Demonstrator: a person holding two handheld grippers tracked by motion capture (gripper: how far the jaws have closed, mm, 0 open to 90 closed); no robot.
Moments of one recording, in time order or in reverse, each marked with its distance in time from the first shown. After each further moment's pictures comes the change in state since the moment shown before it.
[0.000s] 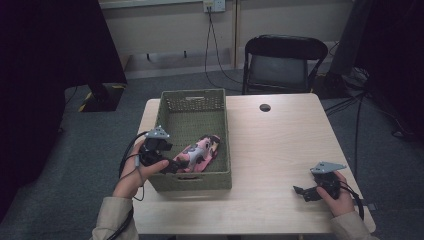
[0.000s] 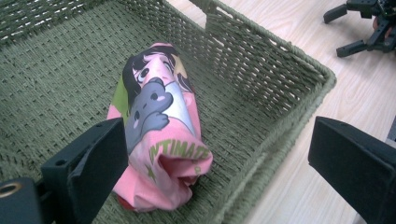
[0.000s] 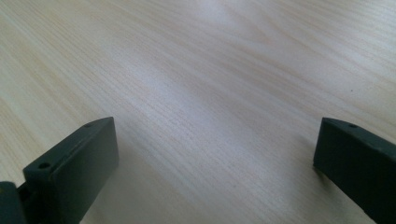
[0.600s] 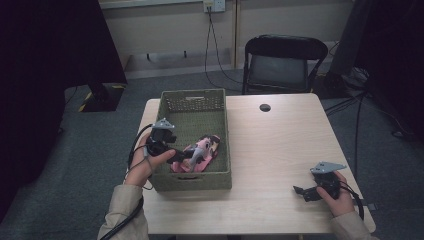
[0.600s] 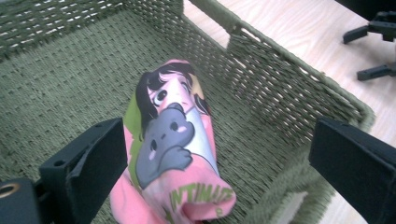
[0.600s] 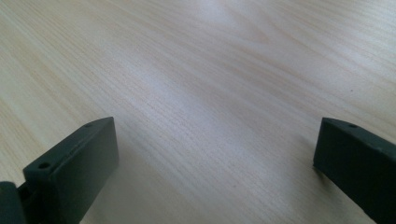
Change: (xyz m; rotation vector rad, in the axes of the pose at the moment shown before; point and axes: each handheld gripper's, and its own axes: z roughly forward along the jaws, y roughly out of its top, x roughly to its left) left arm 0.017 0.015 0.023 -0.020 0.025 -0.051; right arm 0.000 0.000 0.000 0.000 0.000 0.000
